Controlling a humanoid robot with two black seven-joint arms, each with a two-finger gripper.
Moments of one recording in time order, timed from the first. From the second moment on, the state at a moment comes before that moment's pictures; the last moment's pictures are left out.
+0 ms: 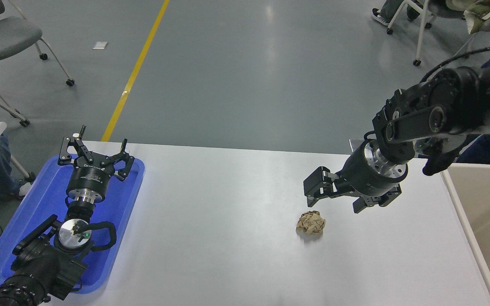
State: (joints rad) left arm -0.55 0.16 -1.10 -0.44 -0.08 -0.64 -0.35; right arm 2.19 0.00 -1.41 1.58 0.17 0.52 0.21
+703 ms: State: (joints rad) left arm -0.55 0.16 -1.10 -0.44 -0.08 -0.64 -0.35; right arm 2.19 0.00 -1.41 1.58 0.17 0.52 0.21
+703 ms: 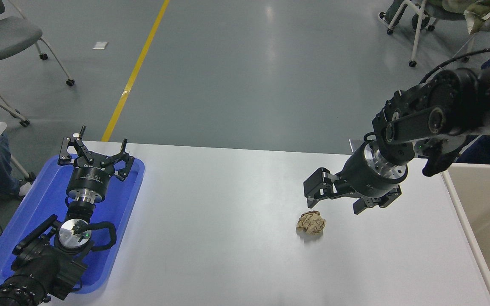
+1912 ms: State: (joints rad) left arm -0.55 0.16 -1.10 -0.44 -0.08 -0.64 -0.34; right arm 1.93 0.00 -1.34 1.22 0.13 0.48 0.21
